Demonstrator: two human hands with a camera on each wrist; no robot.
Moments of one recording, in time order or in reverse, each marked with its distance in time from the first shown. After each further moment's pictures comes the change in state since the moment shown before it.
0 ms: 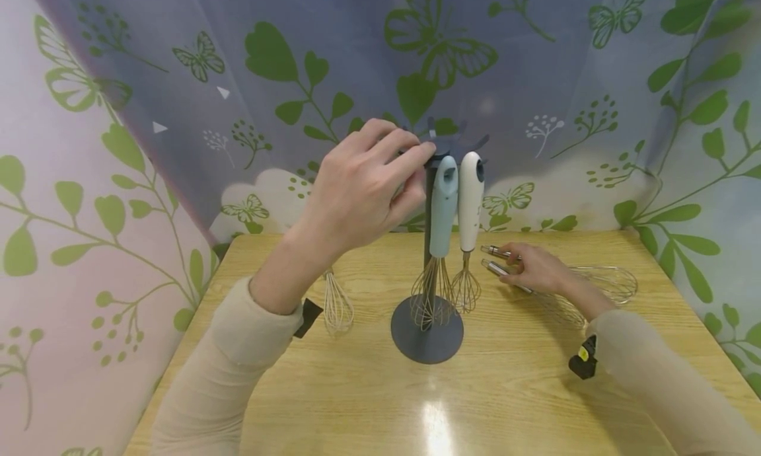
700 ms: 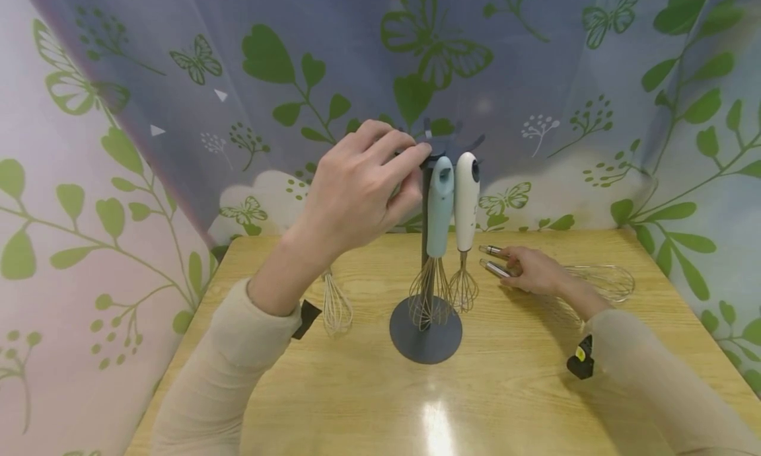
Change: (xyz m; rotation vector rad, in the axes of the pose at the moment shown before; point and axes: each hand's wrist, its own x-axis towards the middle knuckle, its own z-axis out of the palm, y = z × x) left_hand 0.001 0.001 0.000 0.006 0.014 -0.007; right_hand -0.002 0.005 0.006 -0.021 0.001 -0.001
